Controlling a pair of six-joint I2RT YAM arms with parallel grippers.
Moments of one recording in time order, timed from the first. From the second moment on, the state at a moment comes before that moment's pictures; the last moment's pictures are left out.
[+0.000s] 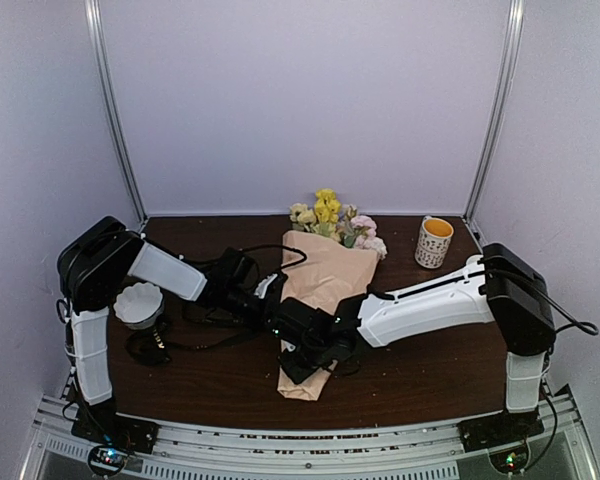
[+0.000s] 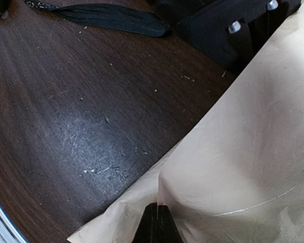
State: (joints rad) left arm -0.66 2.04 1.06 0.11 0.70 -0.47; right arm 1.21 2.00 1.34 -0.41 0.14 0.43
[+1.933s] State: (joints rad) left arm -0.59 1.97 1.02 0.24 0.71 -0.45; right arm 1.21 2.02 1.30 -0.32 0.12 0.45
